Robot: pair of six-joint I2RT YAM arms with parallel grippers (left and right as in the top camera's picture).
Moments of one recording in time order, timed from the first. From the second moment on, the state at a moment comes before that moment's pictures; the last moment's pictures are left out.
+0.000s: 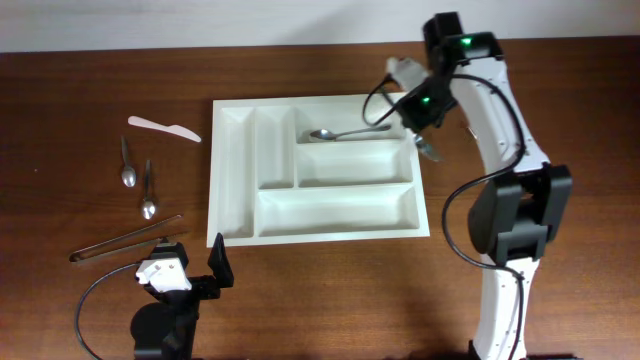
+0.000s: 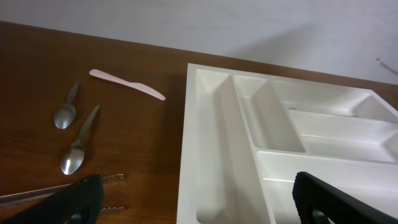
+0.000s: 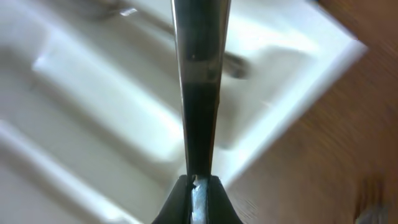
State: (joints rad) left arm -0.02 0.01 0.10 -0.32 0.00 -0.18; right arm 0.15 2.28 2.19 -1.32 -0.20 -0.56
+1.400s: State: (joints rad) left arm -0.02 0.01 0.10 -0.32 0.00 -0.18; right arm 0.30 2.28 2.16 -1.27 -0.33 -1.02
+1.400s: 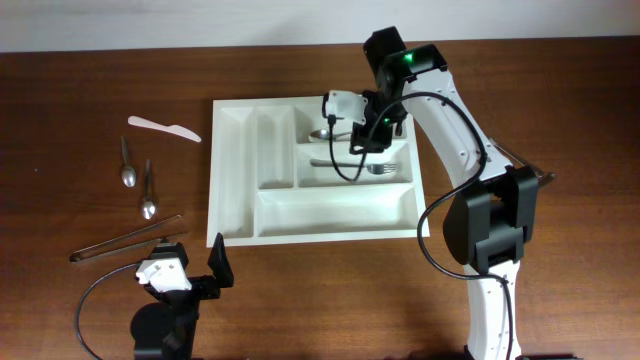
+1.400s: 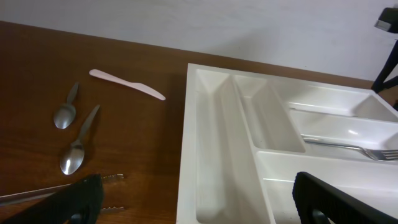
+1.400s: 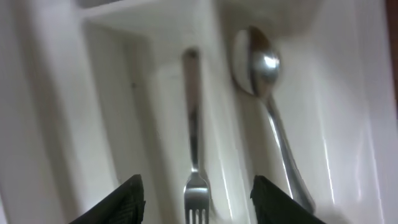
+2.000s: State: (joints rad) left arm -0.02 0.01 0.10 -0.32 0.00 -0.18; right arm -0.03 2.28 2.16 -1.17 -0.12 0.07
